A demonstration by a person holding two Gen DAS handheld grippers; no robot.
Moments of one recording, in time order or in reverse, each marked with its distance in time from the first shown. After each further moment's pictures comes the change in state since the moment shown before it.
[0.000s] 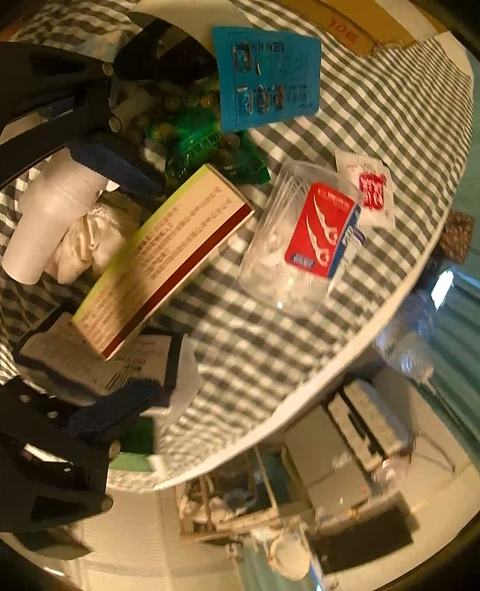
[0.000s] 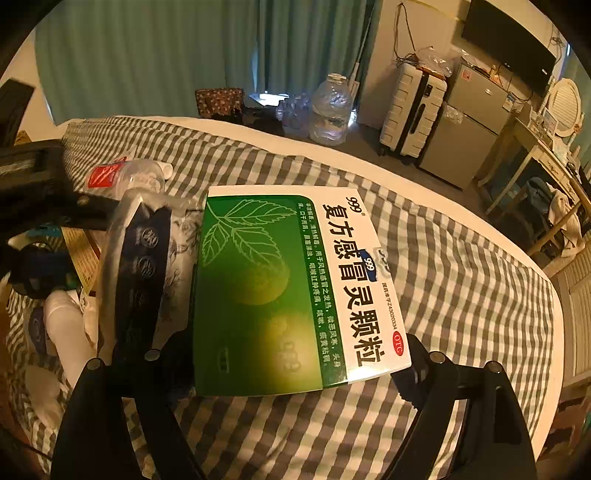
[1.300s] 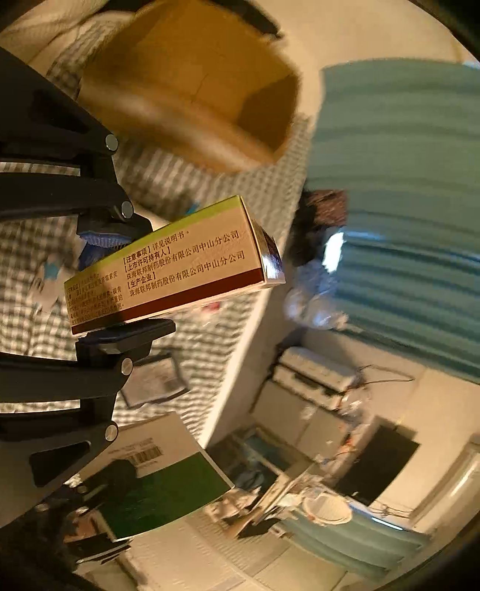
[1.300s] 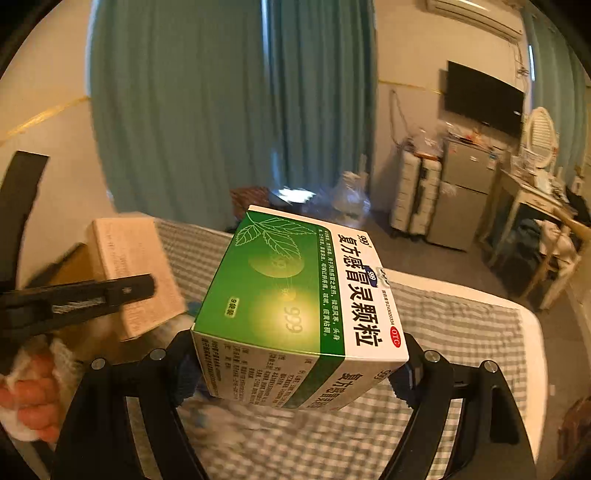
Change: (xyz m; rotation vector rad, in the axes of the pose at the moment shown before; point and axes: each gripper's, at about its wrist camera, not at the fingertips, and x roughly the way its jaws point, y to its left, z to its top) left arm -0.243 0.048 -0.063 0.347 -0.445 0.035; right arm -0.229 0.110 0.002 0.075 -0.388 0.103
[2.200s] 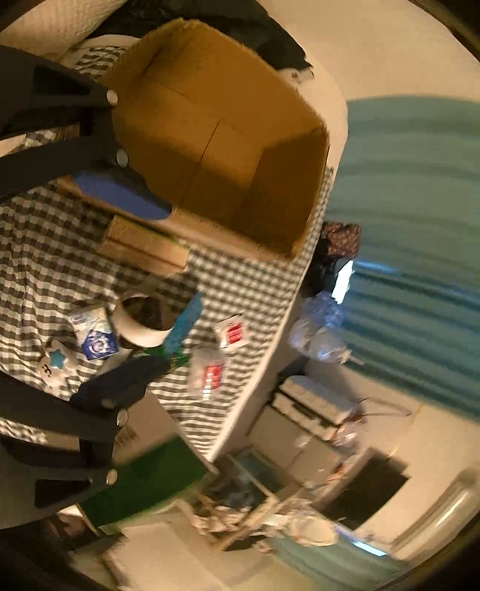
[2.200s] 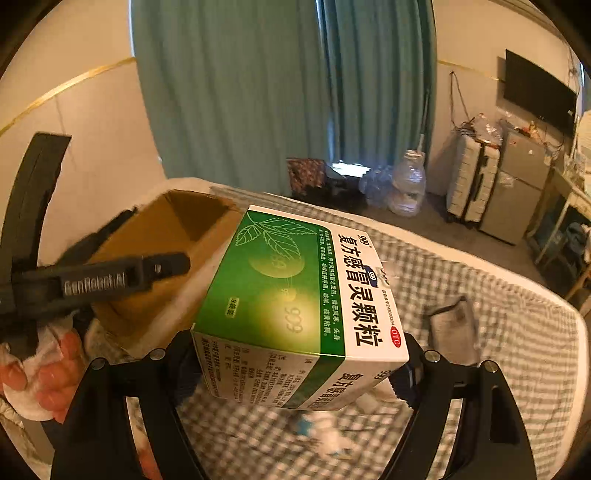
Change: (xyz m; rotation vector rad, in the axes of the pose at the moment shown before) left arm 0.026 0.116 -0.006 -0.050 0.078 0.035; right arm 0.053 0.097 -0.017 -0.082 0.131 0.128
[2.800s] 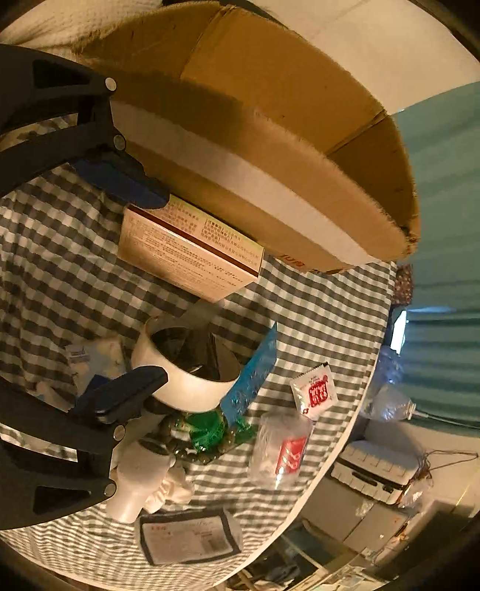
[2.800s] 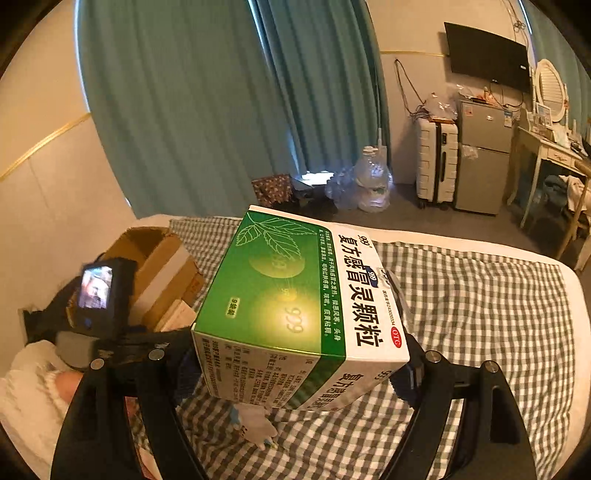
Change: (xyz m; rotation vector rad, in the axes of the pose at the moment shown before) left arm 0.111 -0.035 -0.041 0.012 0.186 0.318; right arm -0.032 -0.113 -0.025 0.196 -0.084 0.001
